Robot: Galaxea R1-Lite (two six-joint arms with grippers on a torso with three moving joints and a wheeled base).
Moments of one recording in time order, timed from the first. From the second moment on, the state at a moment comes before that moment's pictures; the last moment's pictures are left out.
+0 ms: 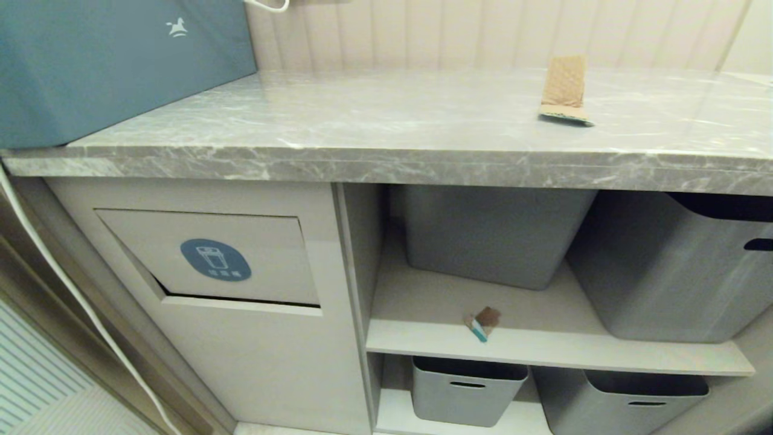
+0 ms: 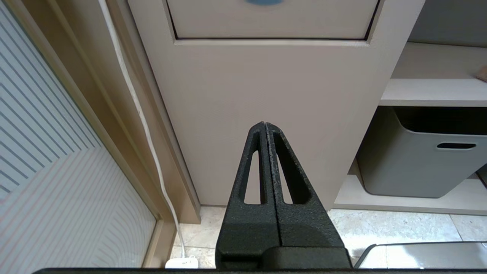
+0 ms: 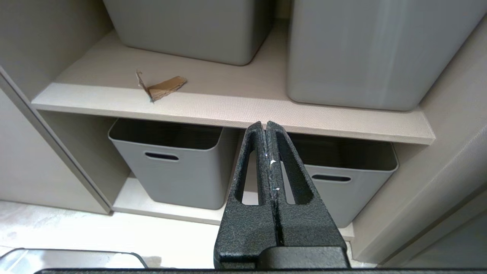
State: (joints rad) left arm -0.01 0.00 0.00 0.01 -0.01 0.05; right arm 0.01 0.00 0.00 0.00 0.00 -0.01
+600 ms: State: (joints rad) left arm -0.01 0.00 0.00 0.01 0.00 0.04; right arm 0.01 0.00 0.00 0.00 0.00 -0.01
